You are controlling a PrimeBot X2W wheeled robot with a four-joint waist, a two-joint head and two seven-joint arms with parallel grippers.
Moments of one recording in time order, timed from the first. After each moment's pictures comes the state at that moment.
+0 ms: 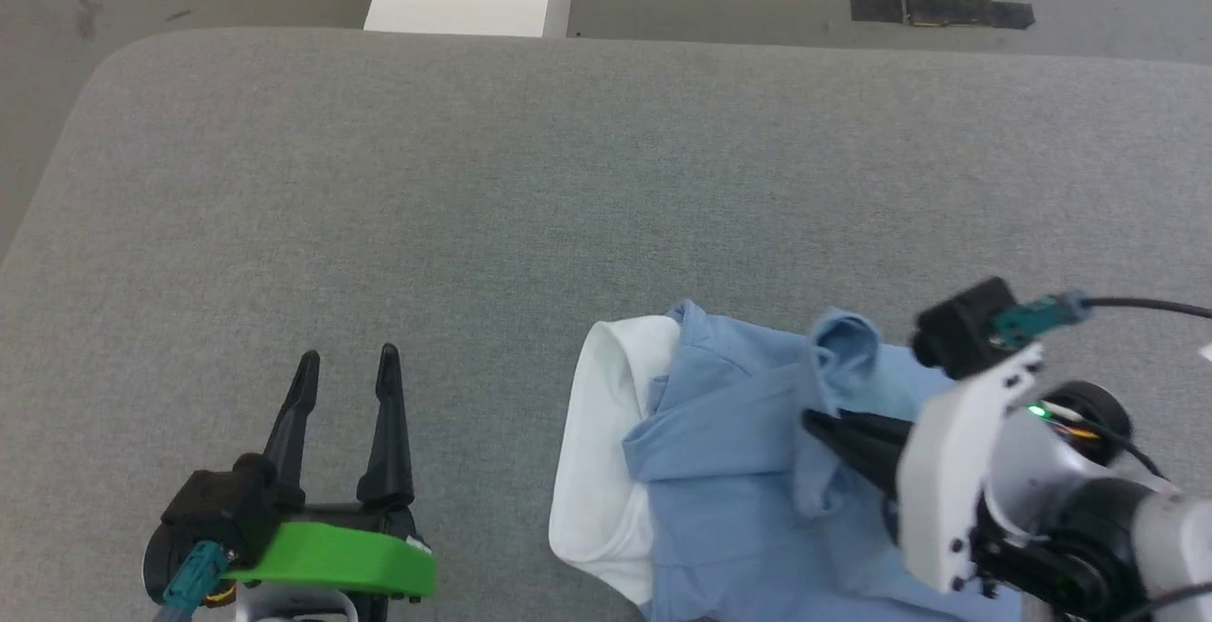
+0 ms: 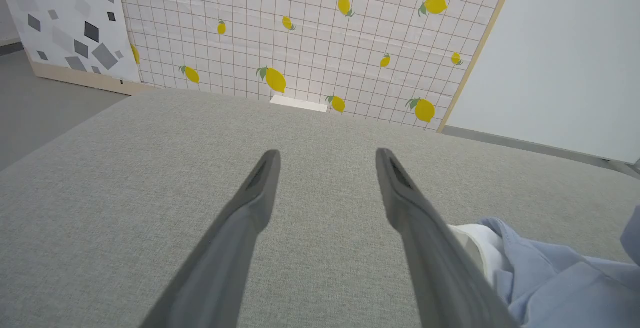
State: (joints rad) left arm 0.04 0.32 -0.31 -0.19 -0.49 0.25 -0.25; right arm -0.12 -0.20 0.17 -0.39 0.56 0.13 1.07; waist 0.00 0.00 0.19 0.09
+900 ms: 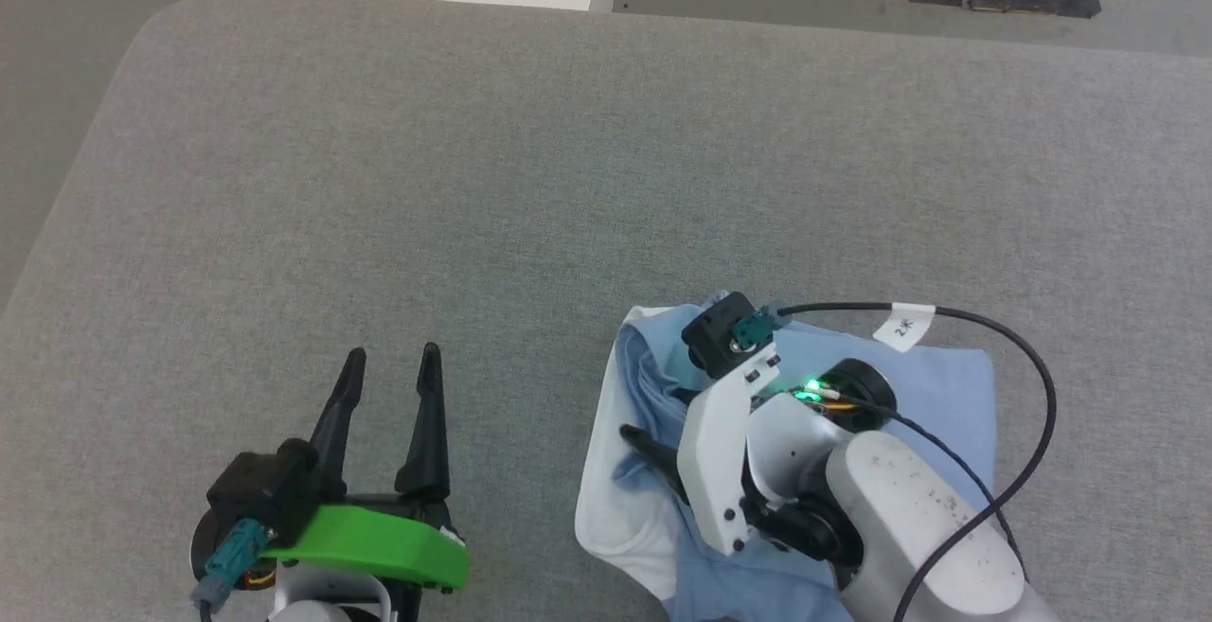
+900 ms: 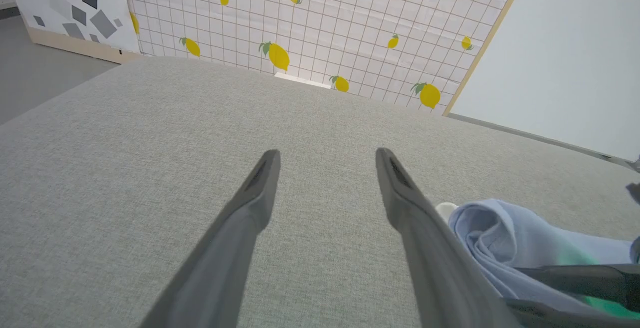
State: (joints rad) left arm -0.01 0.28 -0.35 -0.10 -0.52 0.21 -0.25; right arm -0.42 -0.05 0.52 0.31 0.40 0.13 0.63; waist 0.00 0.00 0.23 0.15
